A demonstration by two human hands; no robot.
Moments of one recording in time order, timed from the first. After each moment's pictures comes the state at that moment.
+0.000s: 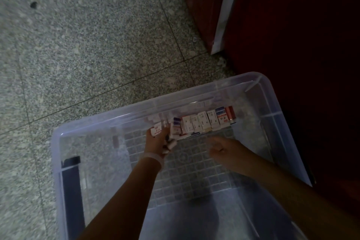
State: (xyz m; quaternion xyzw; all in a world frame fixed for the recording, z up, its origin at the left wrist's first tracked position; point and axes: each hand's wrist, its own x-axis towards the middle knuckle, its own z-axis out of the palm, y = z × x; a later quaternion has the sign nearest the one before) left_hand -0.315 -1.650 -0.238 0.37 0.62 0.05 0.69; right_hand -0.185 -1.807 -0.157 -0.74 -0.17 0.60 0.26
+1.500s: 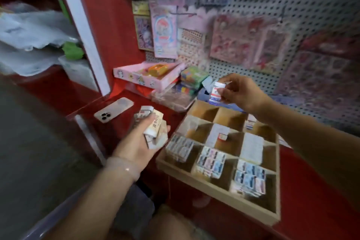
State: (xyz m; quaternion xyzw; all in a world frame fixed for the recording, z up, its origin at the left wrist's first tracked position) left_hand -0.272 -1.947 0.297 0.41 0.13 -0.04 0.90; right_hand -0.181 -2.181 0.343 -0.86 -0.12 -0.04 0.50
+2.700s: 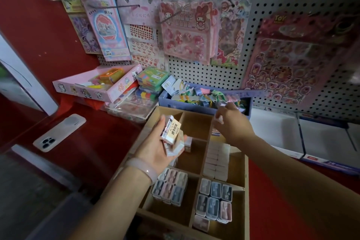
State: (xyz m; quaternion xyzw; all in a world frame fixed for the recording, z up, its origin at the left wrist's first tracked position) left_hand -0.183 -2.085 0.266 0.42 0.16 -0.20 0.87; right_hand -0.143 -2.282 0.242 -0.98 0.00 -0.07 0.20
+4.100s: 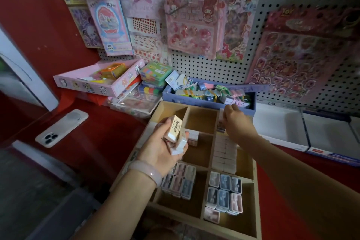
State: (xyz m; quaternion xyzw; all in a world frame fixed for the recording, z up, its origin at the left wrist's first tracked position) left_hand -0.191 -2.068 0.254 0.37 0.17 -0.22 0.89; right_hand -0.136 -2.277 0.209 -0.99 0.05 -0.05 0.12
